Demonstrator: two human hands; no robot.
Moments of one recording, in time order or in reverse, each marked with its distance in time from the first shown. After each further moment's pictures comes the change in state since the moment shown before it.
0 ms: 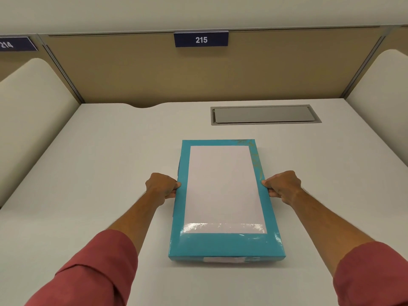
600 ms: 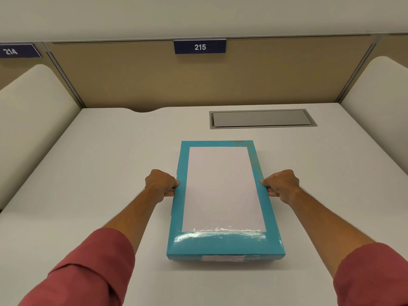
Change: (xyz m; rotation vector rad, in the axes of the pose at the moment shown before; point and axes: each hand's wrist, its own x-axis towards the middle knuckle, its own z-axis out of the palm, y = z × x) left_hand -0.008 0.015 -0.009 0.015 0.005 0.034; right_hand -0.005 -0.005 -0.006 0.040 0.002 -0.045
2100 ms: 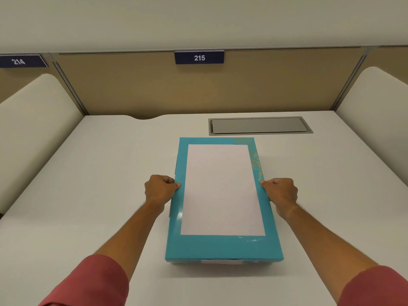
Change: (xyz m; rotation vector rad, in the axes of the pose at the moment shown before) left_hand -0.029 -0.009 0.001 -0.055 0.116 0.242; right_hand -0.025 0.009 0.003 -0.046 0.216 -0.154
